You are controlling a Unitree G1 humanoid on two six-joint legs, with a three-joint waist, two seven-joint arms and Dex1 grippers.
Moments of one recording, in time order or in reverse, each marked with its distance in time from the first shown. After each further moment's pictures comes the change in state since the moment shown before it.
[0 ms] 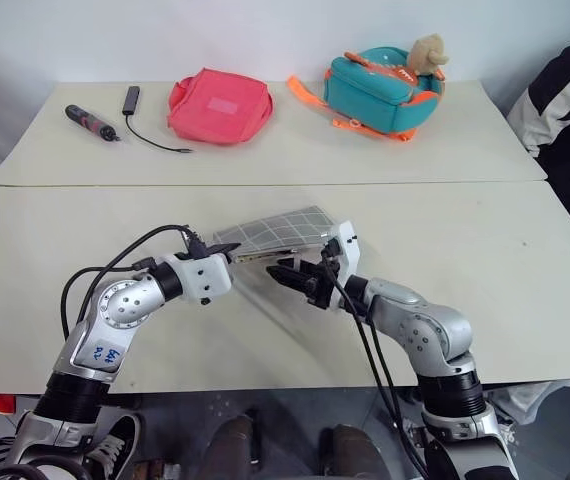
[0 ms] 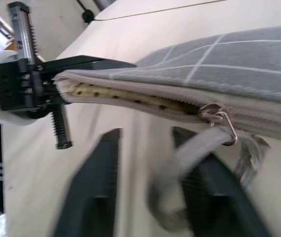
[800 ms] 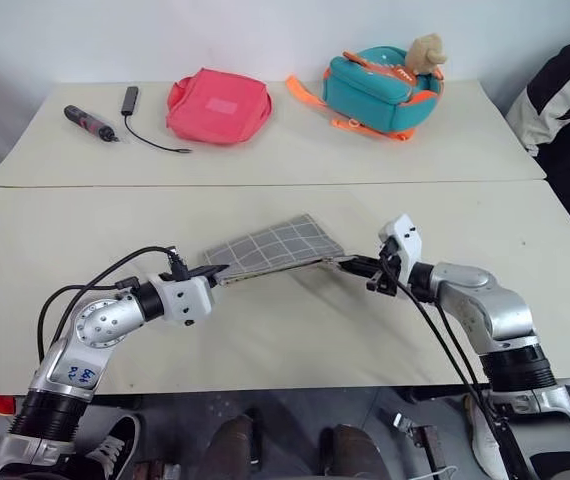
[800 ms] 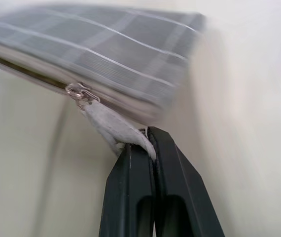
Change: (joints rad) left arm 0.110 0.084 0.038 0.055 -0.085 -0.158 -0.042; right arm -0.060 -0.393 -0.001 0.317 -0.205 -0.311 0.292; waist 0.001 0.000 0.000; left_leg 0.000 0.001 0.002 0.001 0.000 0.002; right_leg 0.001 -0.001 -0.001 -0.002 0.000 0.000
